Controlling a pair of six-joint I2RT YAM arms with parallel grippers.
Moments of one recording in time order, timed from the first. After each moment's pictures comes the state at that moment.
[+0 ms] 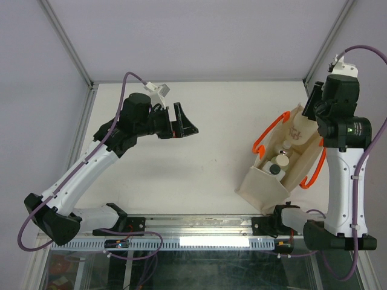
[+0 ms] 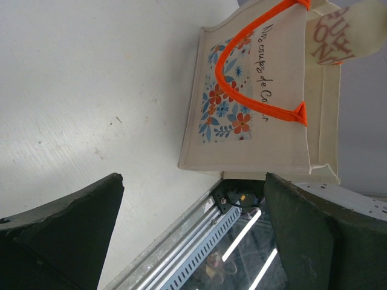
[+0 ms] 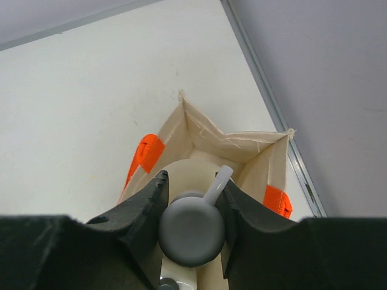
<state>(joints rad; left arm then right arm) -0.61 1.21 1.28 -0.53 0.35 -0.67 0.00 1.14 1.69 -1.07 0.32 0.14</state>
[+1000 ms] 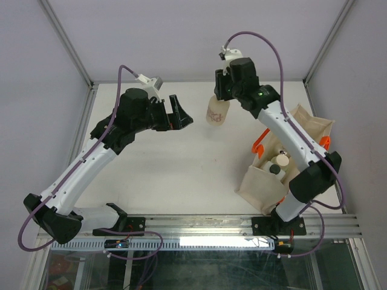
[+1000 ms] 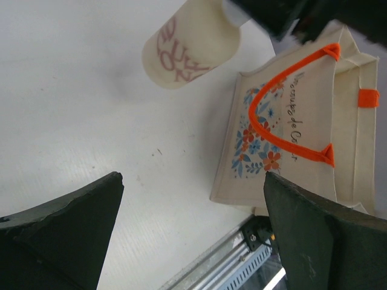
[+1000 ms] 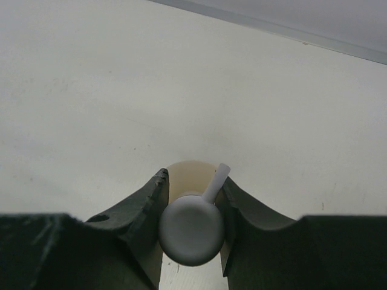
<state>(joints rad) -0.59 1.22 1.34 -0.55 0.18 -0.60 0.53 1.63 1.74 -0.60 0.12 0.13</state>
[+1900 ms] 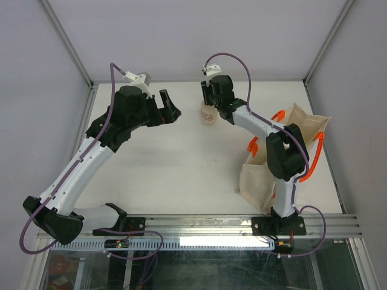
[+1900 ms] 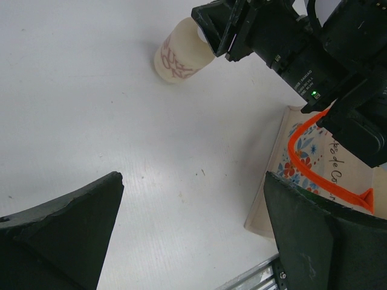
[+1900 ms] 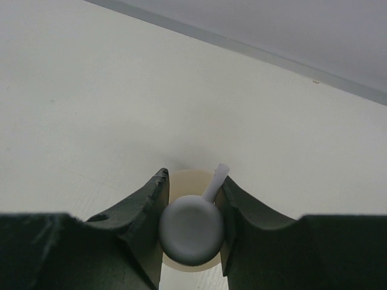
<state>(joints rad) -0.53 1.22 1.36 -0.59 0.01 -0.57 0.54 1.95 1.54 0.02 0.17 0.00</state>
